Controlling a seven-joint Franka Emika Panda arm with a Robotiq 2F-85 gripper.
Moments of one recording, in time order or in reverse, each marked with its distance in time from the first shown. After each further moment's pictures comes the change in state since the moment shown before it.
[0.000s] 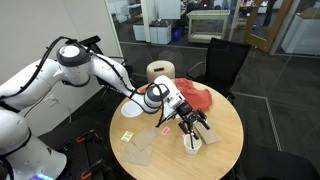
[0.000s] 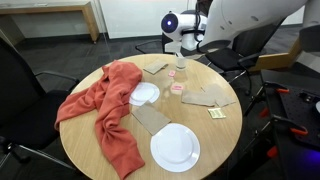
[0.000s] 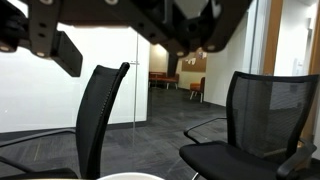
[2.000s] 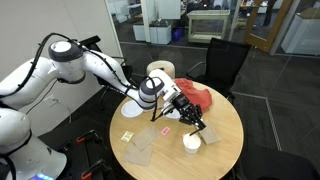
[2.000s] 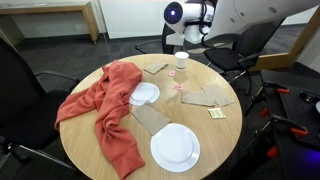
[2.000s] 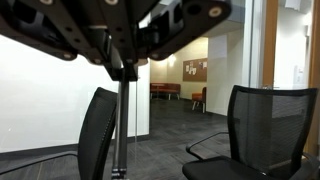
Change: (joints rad) arm 0.103 -0.025 -0.083 -0.110 0.002 0.025 -0.004
